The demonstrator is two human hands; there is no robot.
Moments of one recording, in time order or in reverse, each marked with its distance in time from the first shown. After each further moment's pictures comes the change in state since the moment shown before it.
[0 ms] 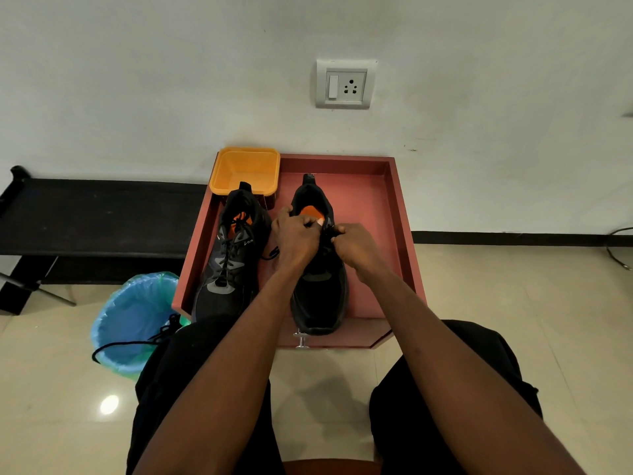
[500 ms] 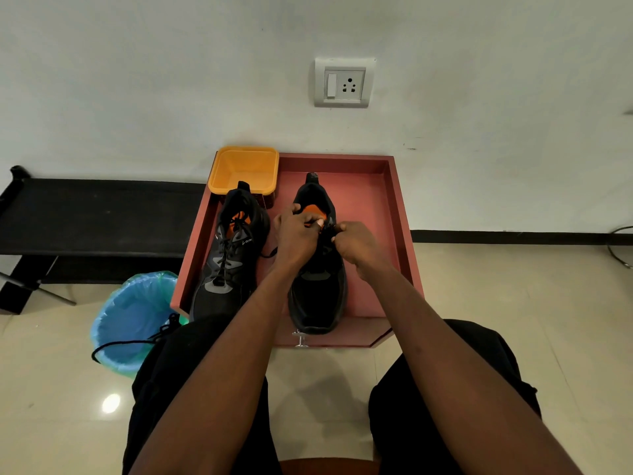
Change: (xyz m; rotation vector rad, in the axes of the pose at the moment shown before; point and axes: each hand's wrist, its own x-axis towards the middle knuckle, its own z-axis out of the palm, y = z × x) left_hand 0.004 -0.003 0.000 0.041 -0.087 0.063; right_hand 0.001 -0.003 -0.005 0.030 -0.025 0.052
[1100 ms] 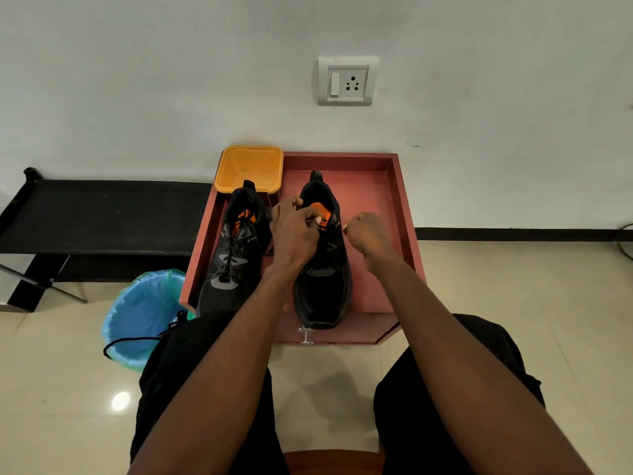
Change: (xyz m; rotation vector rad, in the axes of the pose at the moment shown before) left_hand -0.011 0.001 -0.015 0.246 0.112 0.155; right_hand -0.003 -0.007 -0.011 0.153 0.130 0.052
